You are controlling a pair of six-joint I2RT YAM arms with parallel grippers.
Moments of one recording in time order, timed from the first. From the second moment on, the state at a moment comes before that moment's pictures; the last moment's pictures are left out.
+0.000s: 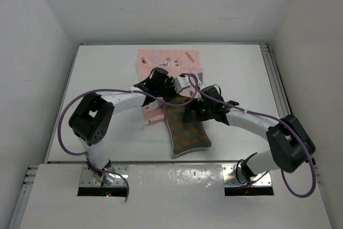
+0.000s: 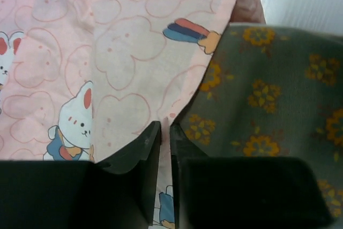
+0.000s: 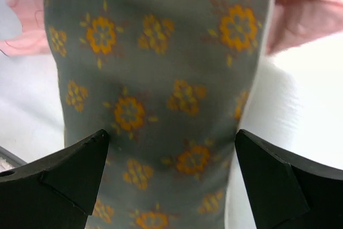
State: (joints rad) left arm -0.61 1.78 1.10 0.00 0.32 0.60; right arm 0.58 1.41 0.68 -0.15 -0.11 0.41
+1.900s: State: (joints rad) left arm -0.55 1.63 1.42 -0.46 0.63 0.49; right arm 0.46 1.32 0.74 0.27 -0.12 0.62
